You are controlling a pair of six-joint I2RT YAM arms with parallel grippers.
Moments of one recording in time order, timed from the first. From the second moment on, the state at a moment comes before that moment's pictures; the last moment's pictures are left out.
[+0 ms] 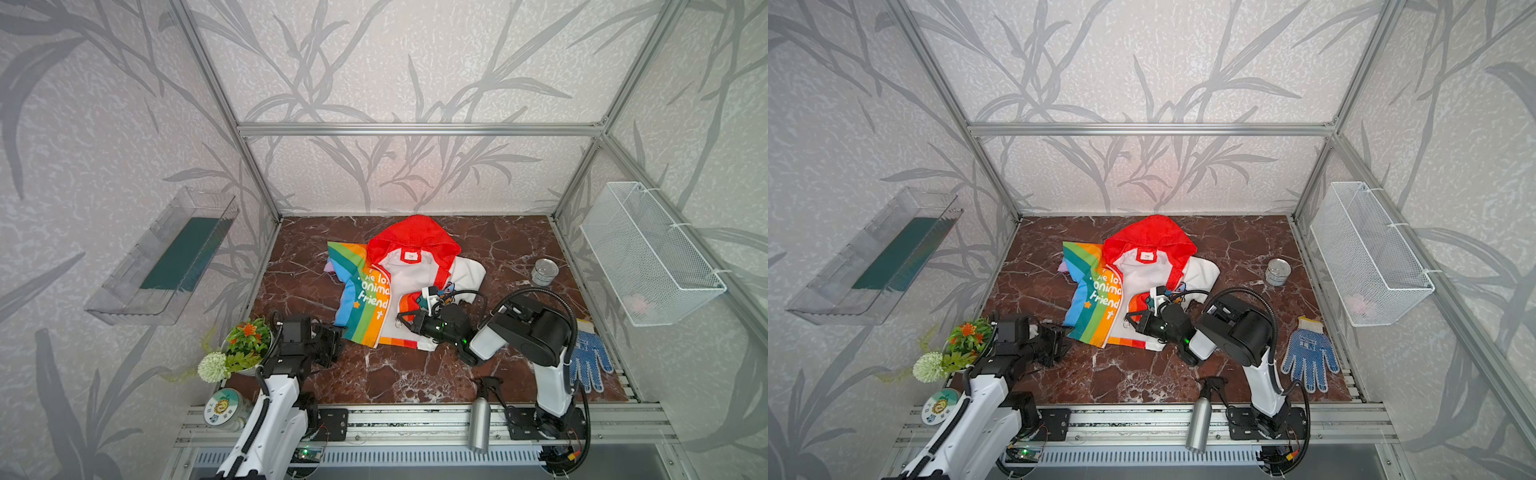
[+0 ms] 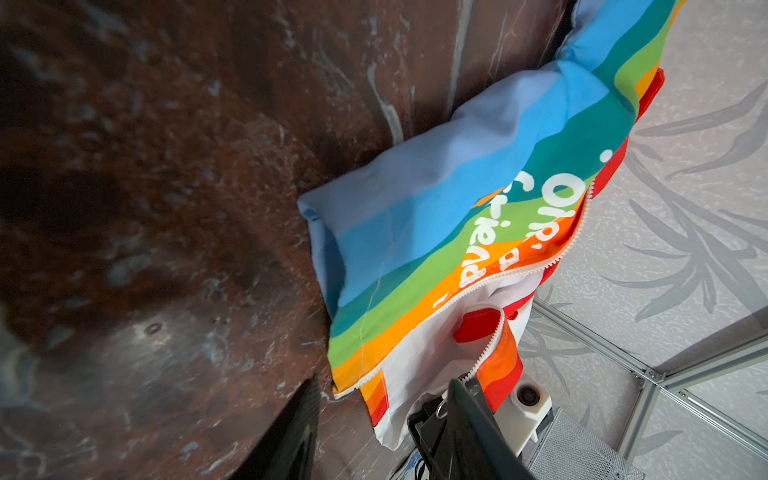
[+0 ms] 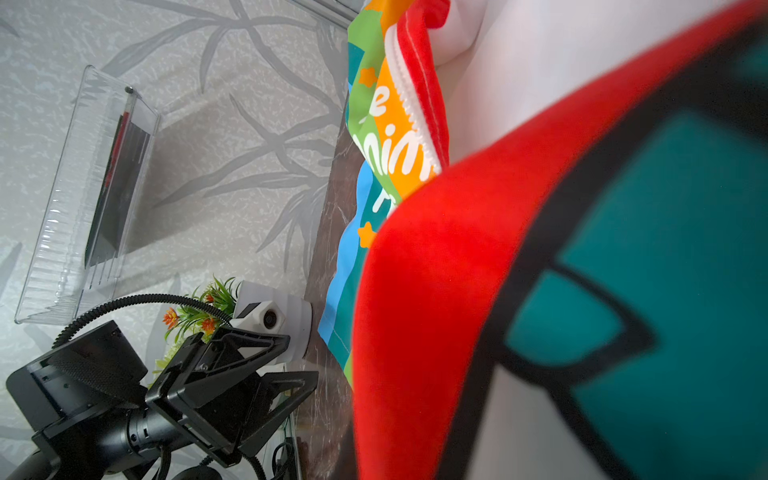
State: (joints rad) left arm 0.03 0.73 0.25 -0.39 0.46 -1.35; right arm 0.85 2.01 0.59 1.20 -0.26 1.13
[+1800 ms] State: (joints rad) left arm -0.38 1.27 0.52 -0.39 0.28 -1.06; right arm 0.82 1.88 0.54 1.09 -0.26 1.11
